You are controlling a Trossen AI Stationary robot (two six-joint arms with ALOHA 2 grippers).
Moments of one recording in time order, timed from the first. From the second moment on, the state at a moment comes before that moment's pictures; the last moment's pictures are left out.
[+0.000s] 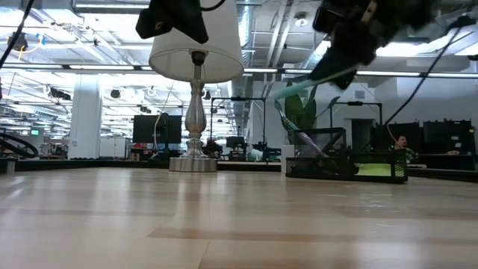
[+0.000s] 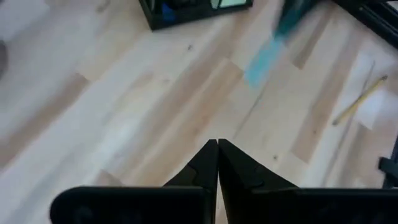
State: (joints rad) left arm -0.22 1.49 1.33 -0.76 -0.30 -0.80; right arm 0.07 1.26 0.74 -0.15 -0.12 0.22
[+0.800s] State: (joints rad) left arm -0.09 1.47 1.33 -0.78 -0.31 -0.40; right arm -0.37 1.49 1.29 -1.10 0.08 0.24
